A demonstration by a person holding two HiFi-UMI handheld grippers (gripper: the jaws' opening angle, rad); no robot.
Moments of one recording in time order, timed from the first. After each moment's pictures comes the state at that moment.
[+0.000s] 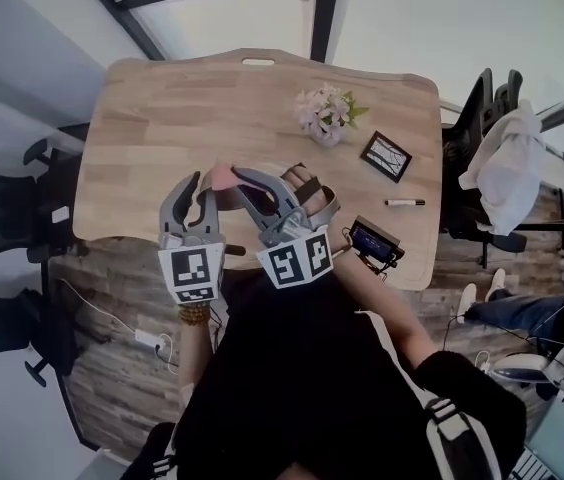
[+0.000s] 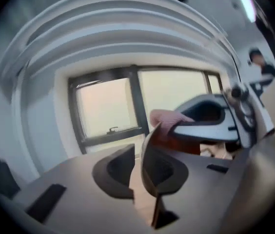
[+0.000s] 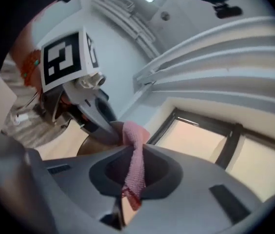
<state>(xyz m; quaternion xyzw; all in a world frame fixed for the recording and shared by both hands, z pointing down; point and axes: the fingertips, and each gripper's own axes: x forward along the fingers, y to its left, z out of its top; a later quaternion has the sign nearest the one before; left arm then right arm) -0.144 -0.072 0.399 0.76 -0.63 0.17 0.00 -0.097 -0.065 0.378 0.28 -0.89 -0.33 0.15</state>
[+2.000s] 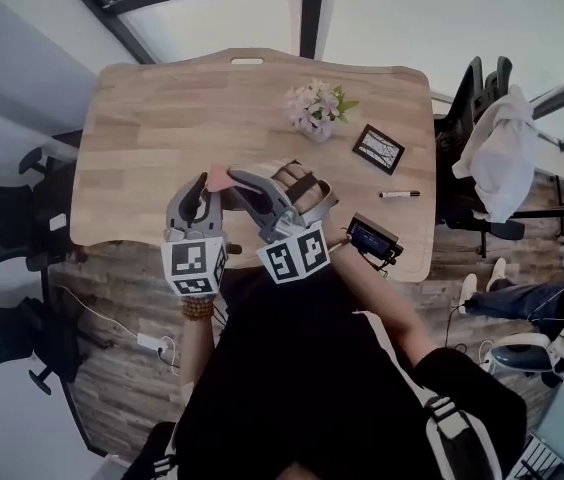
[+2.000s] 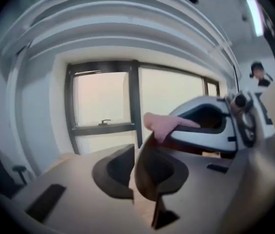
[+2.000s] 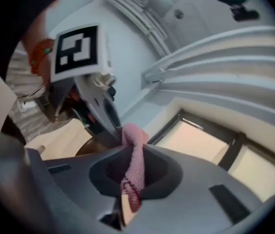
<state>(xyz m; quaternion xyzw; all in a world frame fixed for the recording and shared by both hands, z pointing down) -0.127 -0.076 0.426 0.78 -0.60 0.14 0.07 -0.092 -0.062 0.398 0.27 -0.87 -0.37 0.19</state>
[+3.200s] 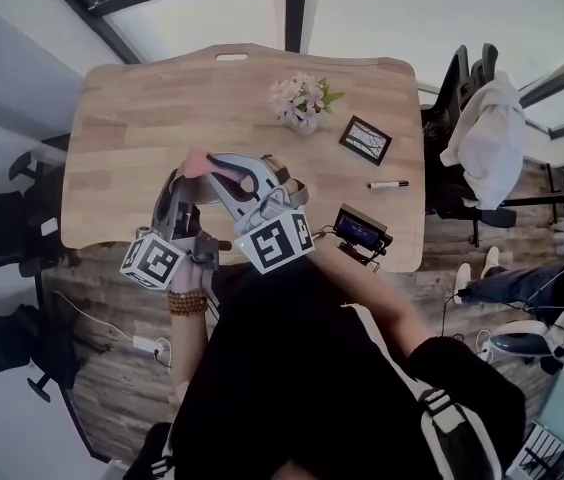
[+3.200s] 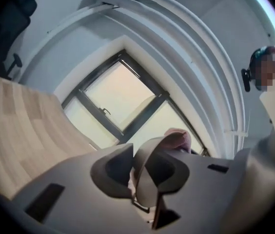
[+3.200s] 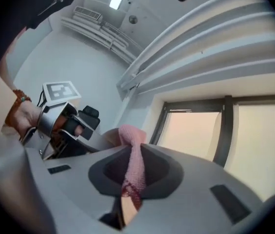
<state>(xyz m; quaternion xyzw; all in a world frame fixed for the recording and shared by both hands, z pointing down) -0.156 -0.074 0.419 0.75 -0.55 -0.19 0.31 -0.091 -0.072 0.370 0.31 -0.92 -0.21 0.08</state>
